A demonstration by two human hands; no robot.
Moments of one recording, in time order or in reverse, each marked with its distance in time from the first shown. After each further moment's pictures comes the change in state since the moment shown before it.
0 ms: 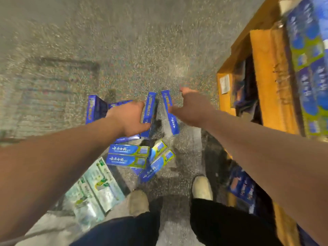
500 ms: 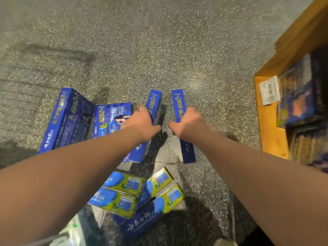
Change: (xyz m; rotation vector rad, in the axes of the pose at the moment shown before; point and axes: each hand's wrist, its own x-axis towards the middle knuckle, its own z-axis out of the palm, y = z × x) left_hand 0.209 -0.014 0.190 -0.298 0.112 -0.383; right_hand 0.229 0.115 0.205 0.142 0.001 0.199
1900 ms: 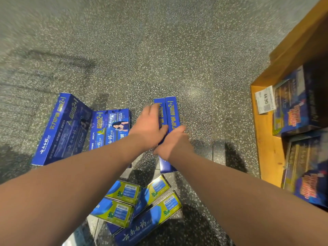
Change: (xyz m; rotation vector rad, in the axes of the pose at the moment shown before) left_hand 0.003 0.014 0.011 -0.261 0.189 0.300; right_hand -0.019 -0.005 0.053 -0.007 0.024 0.083
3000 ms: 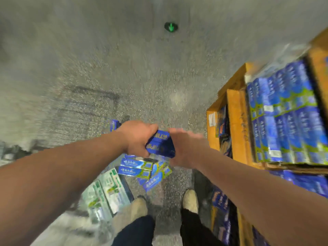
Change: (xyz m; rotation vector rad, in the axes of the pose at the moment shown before) left_hand -0.222 0.180 -0.447 0.644 -0.382 0.493; right_hand -0.427 -0.168 -0.331 -0.655 0.052 -0.564
